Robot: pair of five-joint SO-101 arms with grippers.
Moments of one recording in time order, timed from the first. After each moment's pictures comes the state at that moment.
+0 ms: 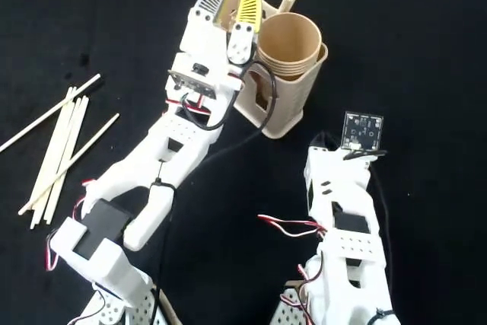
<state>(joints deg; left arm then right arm) 21.3 5.2 24.0 -65.0 -6.9 7.6 -55.6 91.4 5.5 0.7</state>
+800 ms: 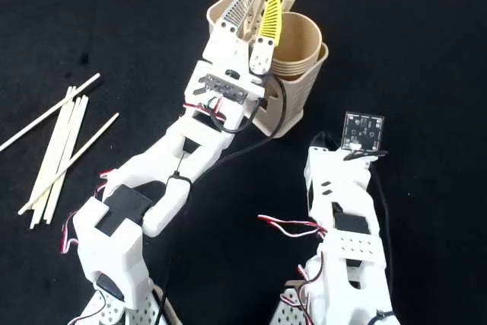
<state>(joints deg) 23.9 15.2 20.9 -65.0 -13.1 7.6 -55.6 91.4 5.5 0.7</state>
